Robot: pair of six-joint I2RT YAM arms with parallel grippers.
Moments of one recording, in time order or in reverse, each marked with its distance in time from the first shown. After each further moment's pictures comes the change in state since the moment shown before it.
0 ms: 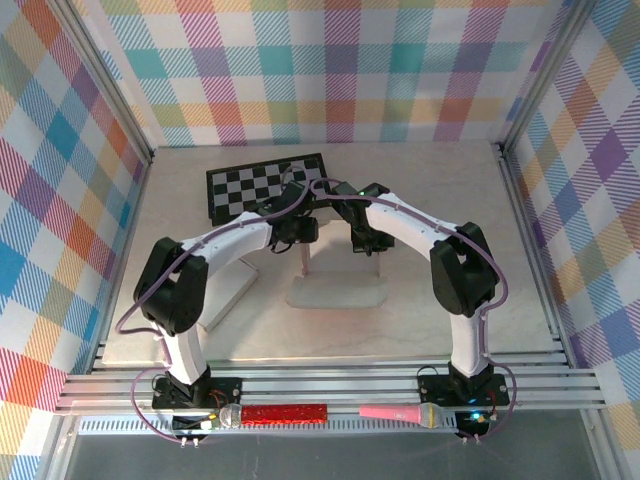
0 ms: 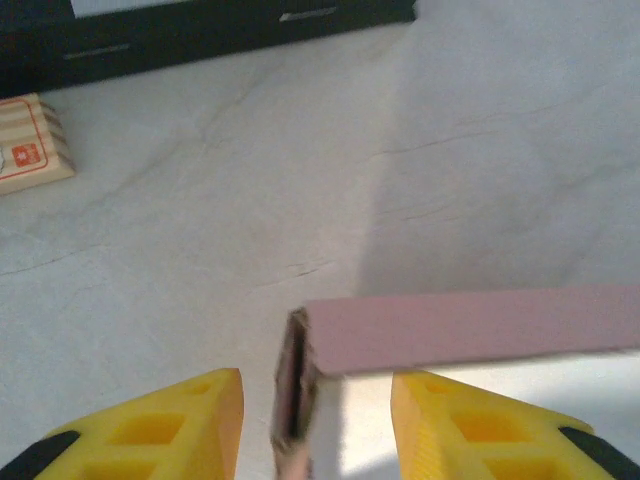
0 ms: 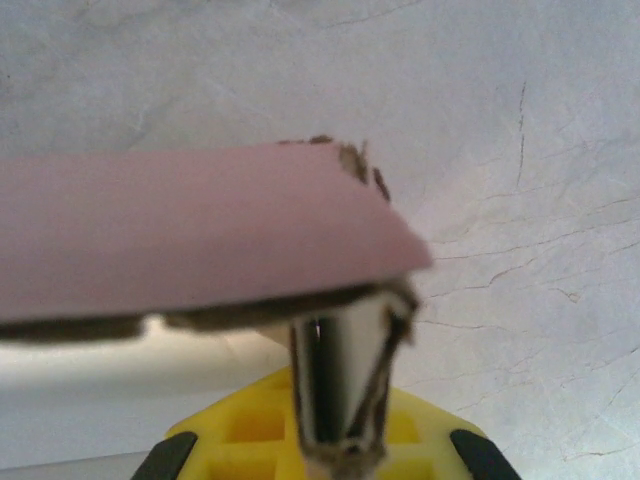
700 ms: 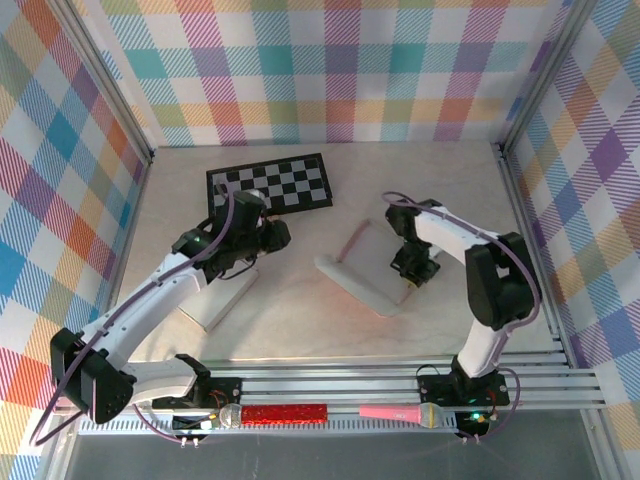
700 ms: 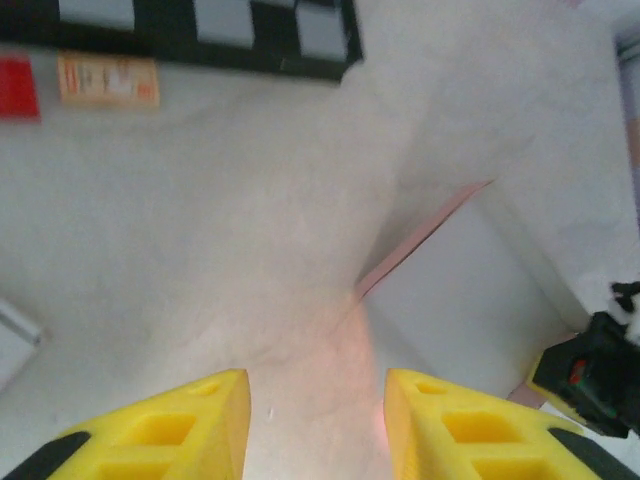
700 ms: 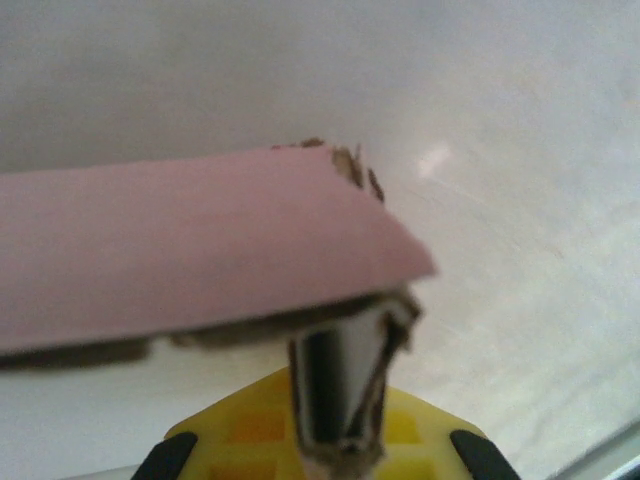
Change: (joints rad) left arm 0.015 -0.581 -0.241 -0.154 0.080 -0.236; right arm -0.261 -0.226 -0.441 0.020 -0.317 0.483
